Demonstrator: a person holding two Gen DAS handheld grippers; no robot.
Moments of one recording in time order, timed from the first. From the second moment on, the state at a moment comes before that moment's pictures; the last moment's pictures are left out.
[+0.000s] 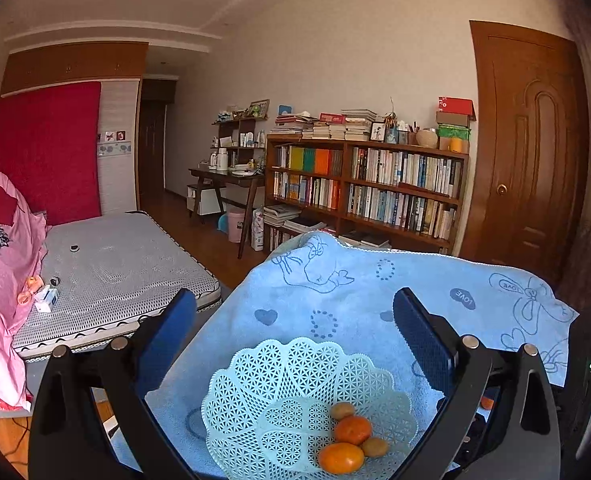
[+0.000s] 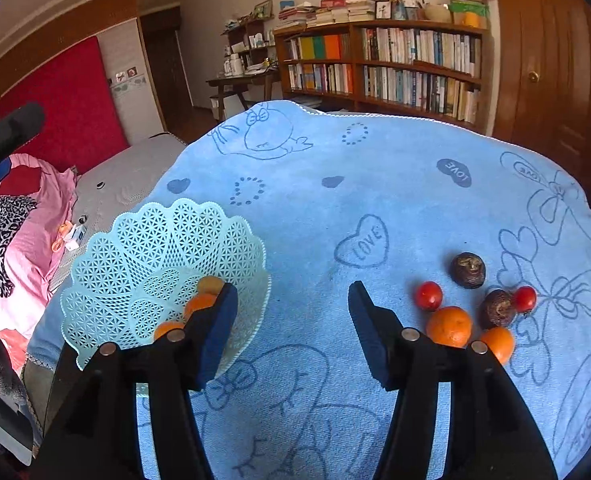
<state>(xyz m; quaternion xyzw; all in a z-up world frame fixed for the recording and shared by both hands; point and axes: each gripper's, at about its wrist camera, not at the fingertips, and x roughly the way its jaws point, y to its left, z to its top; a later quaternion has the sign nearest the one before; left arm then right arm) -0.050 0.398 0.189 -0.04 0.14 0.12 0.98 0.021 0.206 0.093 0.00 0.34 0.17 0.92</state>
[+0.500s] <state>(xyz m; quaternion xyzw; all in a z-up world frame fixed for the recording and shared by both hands) -0.036 0.337 0.164 0.01 0.17 0.05 0.98 0.018 0.142 0.100 -0.03 0.28 0.03 0.96</state>
